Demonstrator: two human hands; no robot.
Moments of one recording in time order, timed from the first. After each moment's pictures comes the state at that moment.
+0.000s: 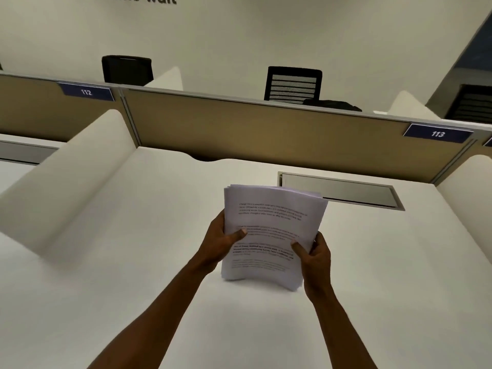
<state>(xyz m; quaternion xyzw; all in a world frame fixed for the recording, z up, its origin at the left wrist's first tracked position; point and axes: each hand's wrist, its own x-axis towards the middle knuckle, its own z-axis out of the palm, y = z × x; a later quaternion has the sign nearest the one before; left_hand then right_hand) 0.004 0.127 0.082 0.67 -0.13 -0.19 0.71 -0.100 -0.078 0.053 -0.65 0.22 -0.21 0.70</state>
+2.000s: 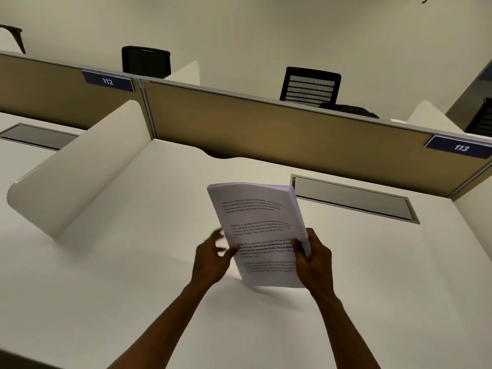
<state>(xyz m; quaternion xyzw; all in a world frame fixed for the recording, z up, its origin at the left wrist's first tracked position) -0.010 0.165 0.026 0.84 -0.01 -0.05 0.54 -0.085 -0.062 0.065 -0.87 0.09 -0.22 0.43</state>
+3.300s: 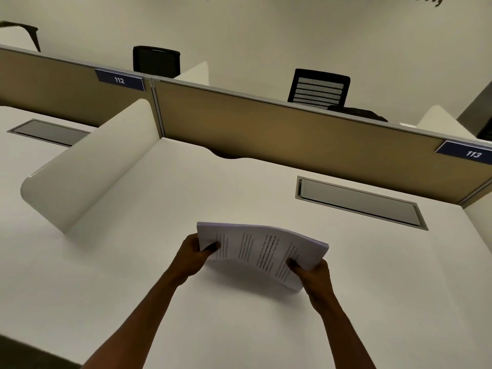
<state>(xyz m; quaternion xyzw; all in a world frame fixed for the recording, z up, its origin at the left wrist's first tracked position) 0.017 0.229 0.012 0.77 -0.04 -0.14 0.62 -0.090 -0.071 0.020 -0.69 0.22 -0.06 0.69</state>
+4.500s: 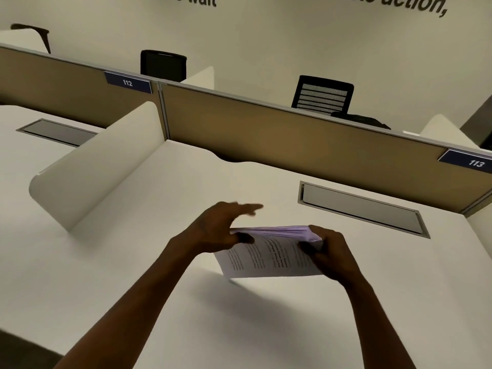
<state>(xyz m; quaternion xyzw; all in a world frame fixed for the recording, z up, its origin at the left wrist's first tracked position) 0.032 0.192 0.137 0.88 -0.37 -0.03 0.30 -0.065 -0.093 0.118 -0.93 -0.02 -0.08 0.35</state>
